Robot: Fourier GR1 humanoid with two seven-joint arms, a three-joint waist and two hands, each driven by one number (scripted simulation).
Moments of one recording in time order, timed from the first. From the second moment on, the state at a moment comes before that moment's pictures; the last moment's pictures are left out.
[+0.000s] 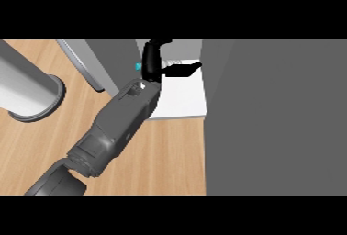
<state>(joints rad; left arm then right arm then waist) -1.15 0.01 -0.36 -0.33 0.50 0.67 -0.49 0.93 -0.16 -0.29 -2.36 -0.38 0.68 -0.35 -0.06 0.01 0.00</state>
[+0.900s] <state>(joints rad) -1.13 0.00 -0.30 -0.45 0.61 0.47 -0.58 0.90 -0.16 -0.28 -2.37 -0.40 0.67 -0.32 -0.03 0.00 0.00</state>
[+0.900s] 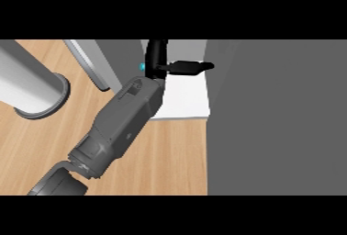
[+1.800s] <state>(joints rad) -0.68 0.02 -0.56 -1.10 0.60 0.54 -0.45 0.88 -0.14 -0.20 -2.38 -0.40 0.61 -0.25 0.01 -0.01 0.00</state>
